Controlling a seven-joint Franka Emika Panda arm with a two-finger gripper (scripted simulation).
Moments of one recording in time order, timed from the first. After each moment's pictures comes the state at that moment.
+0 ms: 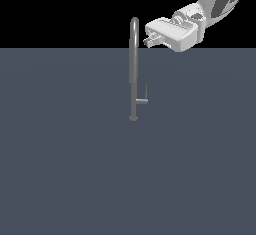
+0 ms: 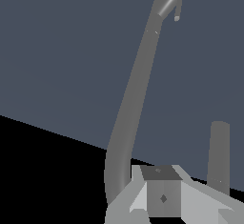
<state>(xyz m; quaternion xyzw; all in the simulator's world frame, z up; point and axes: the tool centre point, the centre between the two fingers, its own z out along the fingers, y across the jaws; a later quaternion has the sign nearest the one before) 0.056 -0.064 0.300 -0.74 0.40 0.38 0.39</state>
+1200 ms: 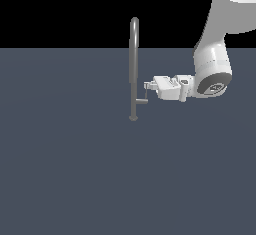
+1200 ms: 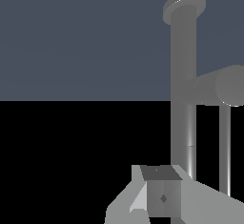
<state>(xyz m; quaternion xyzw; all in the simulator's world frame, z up) 0.102 -0.073 0.147 -0.48 0.52 0.48 0.52</state>
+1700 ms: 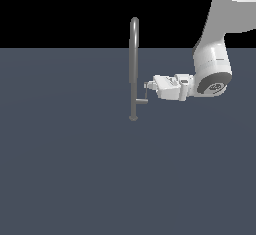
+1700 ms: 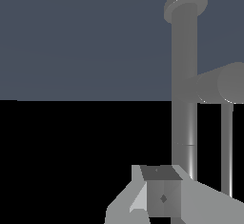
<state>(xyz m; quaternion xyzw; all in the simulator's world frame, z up) 0.102 -0.072 0.148 -0.48 0.52 0.48 0.52</state>
